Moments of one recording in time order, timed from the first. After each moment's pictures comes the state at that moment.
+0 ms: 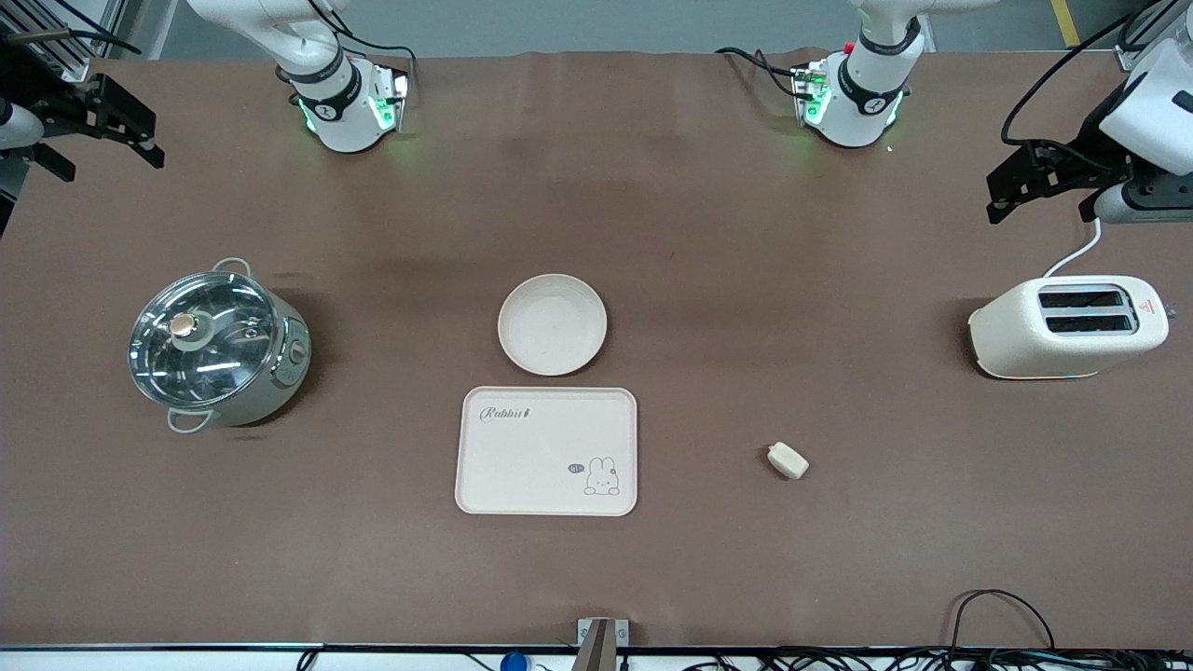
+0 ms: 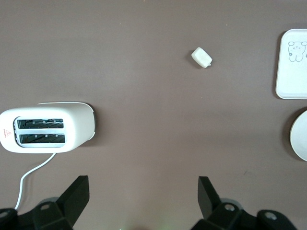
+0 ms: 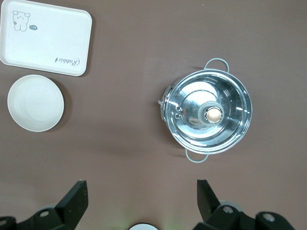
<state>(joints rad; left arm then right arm) 0.00 -0.02 -0.16 -1.47 0.02 1.47 -0.14 0.09 -0.22 -0.04 -1.66 0.01 1.46 -0.11</state>
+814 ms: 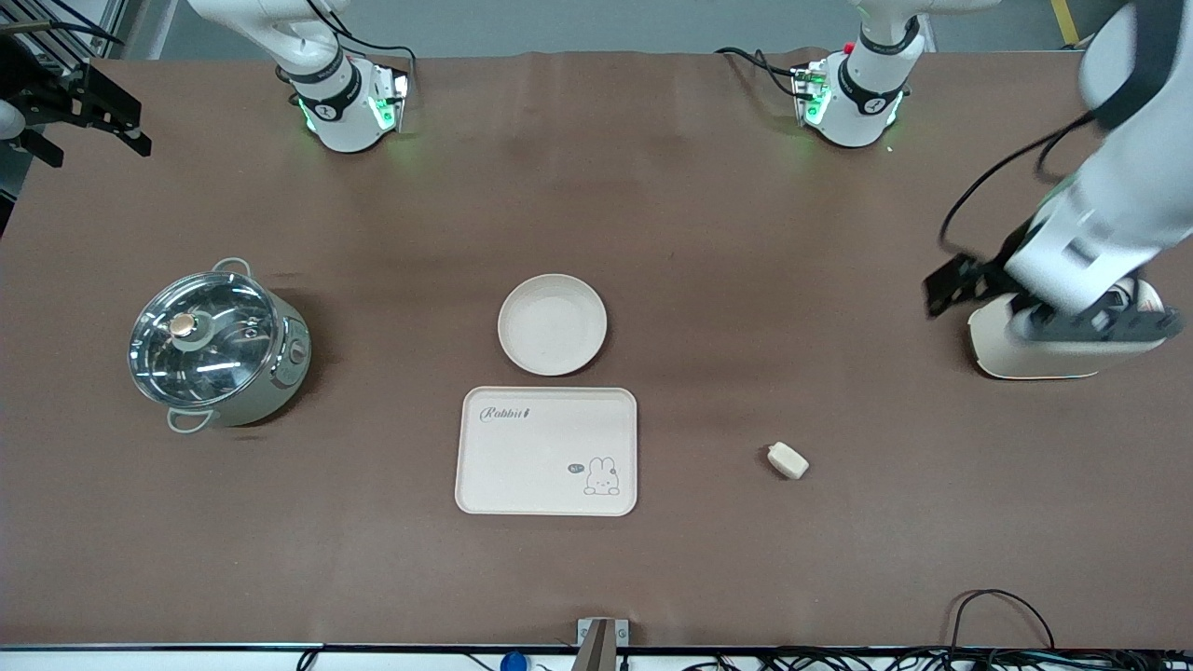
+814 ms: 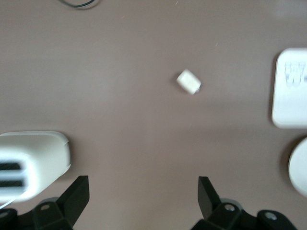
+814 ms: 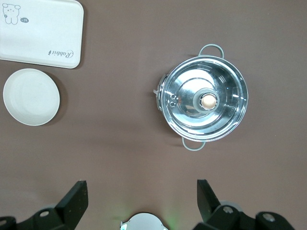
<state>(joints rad) -0.07 0.23 -0.16 -1.47 0.02 1.74 -0.23 0.06 -0.23 -0.05 -1.66 0.01 1.42 -0.11</state>
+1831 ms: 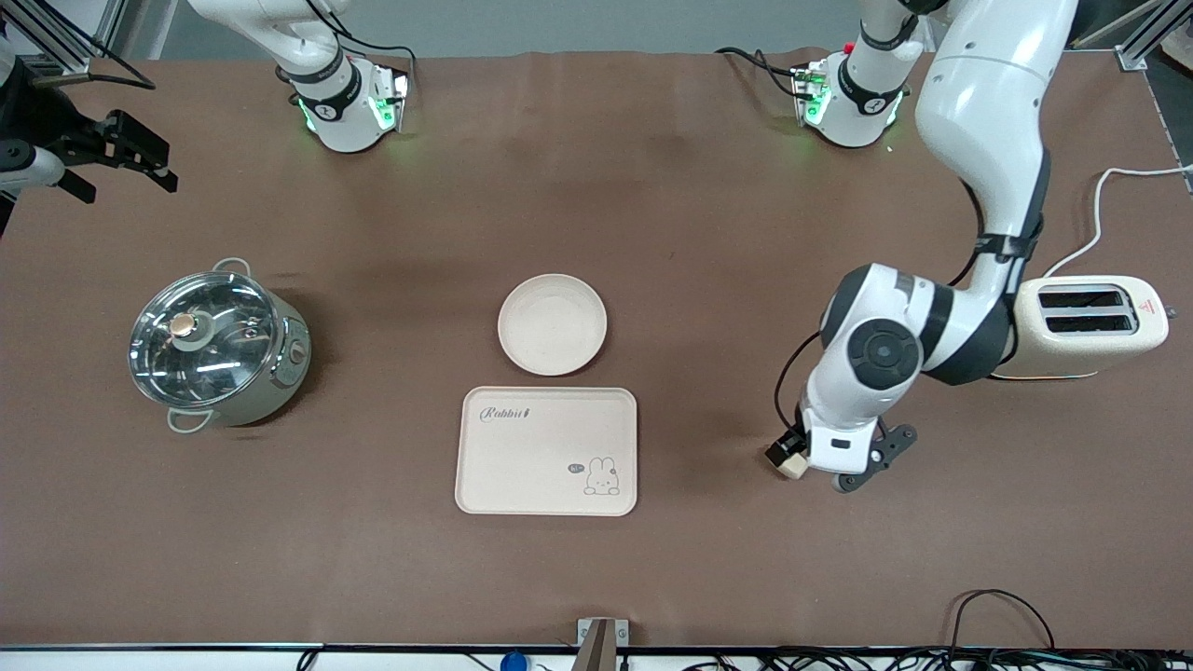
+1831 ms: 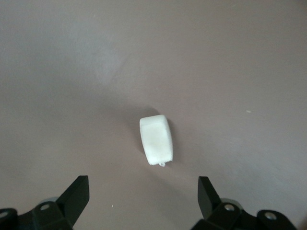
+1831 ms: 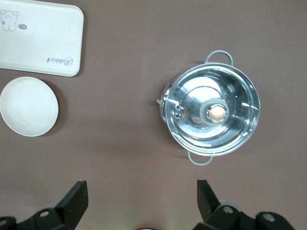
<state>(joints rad) -0.22 0.70 -0.17 -1.45 0.24 2.15 -1.12 0.06 -0.23 -0.04 -1.78 0.04 1.57 -0.10</state>
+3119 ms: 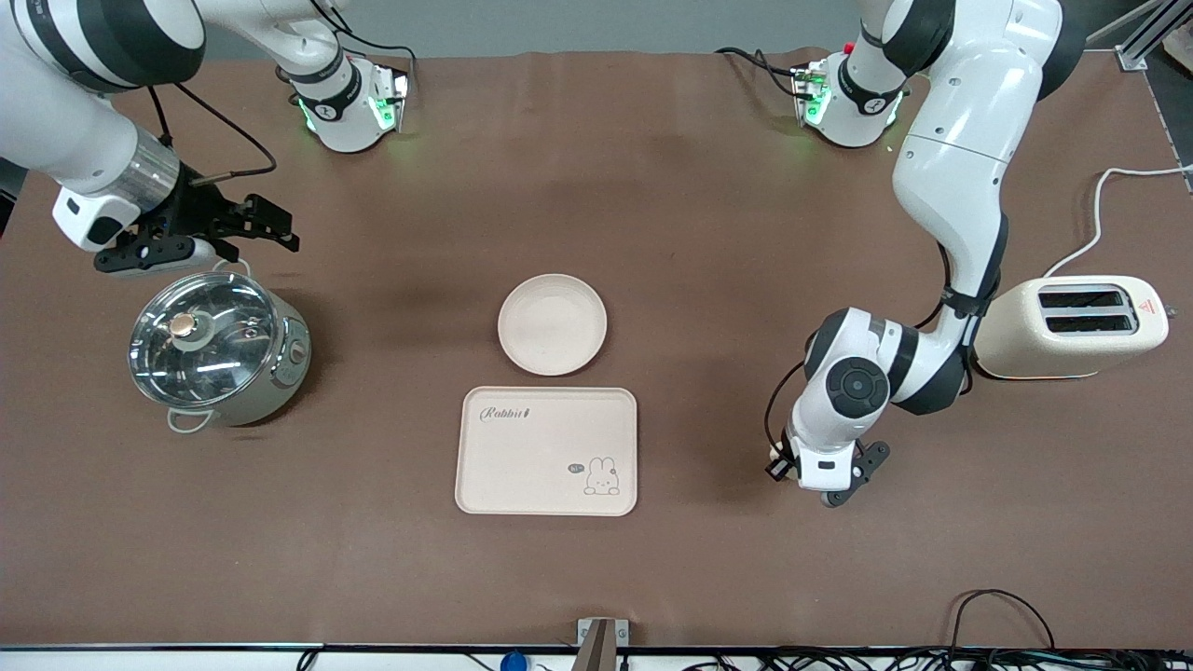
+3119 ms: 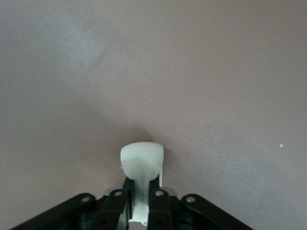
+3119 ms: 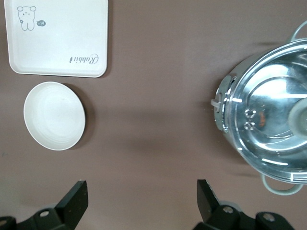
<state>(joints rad) -0.20 0.84 -0.16 -1.43 0.25 2.36 -1.19 0.14 -0.20 -0.03 -2.09 0.20 1.87 0.00</state>
